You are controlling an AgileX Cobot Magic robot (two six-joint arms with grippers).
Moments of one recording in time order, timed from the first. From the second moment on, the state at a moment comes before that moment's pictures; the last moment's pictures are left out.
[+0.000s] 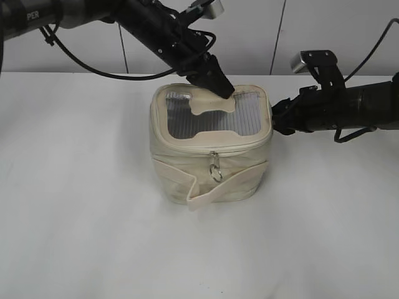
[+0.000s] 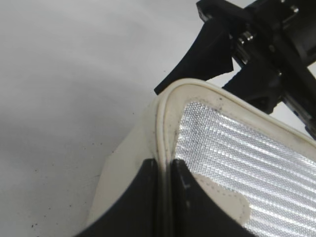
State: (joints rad) left arm -0.46 2.41 -2.18 -0.82 1.23 0.99; right arm 0.17 1.96 -0.96 1.83 0.51 -2.00
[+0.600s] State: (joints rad) left arm -0.46 2.41 -2.18 -0.81 1.22 0.96; right arm 0.16 1.84 -0.78 1.85 0.50 -1.91
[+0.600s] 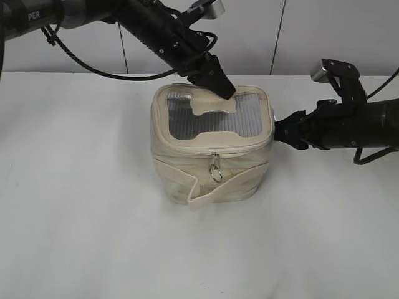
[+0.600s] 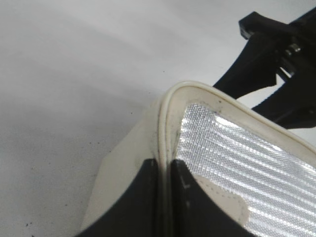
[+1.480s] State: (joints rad) left arm -0.50 2.41 -2.18 -0.73 1.08 0.64; right arm 0.60 1.63 -0.74 1.41 0.53 -1.18
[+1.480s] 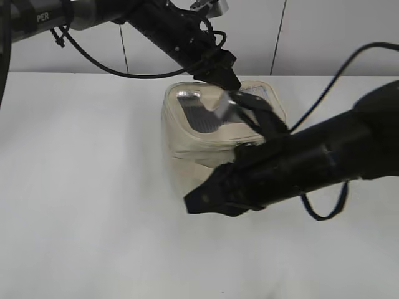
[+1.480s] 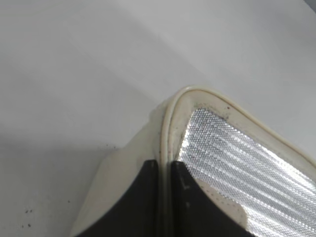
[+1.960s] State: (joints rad) left arm -0.52 2.39 -2.18 -0.66 1.07 0.64; right arm 0.51 1.55 -0.62 1.34 0.27 -1.15
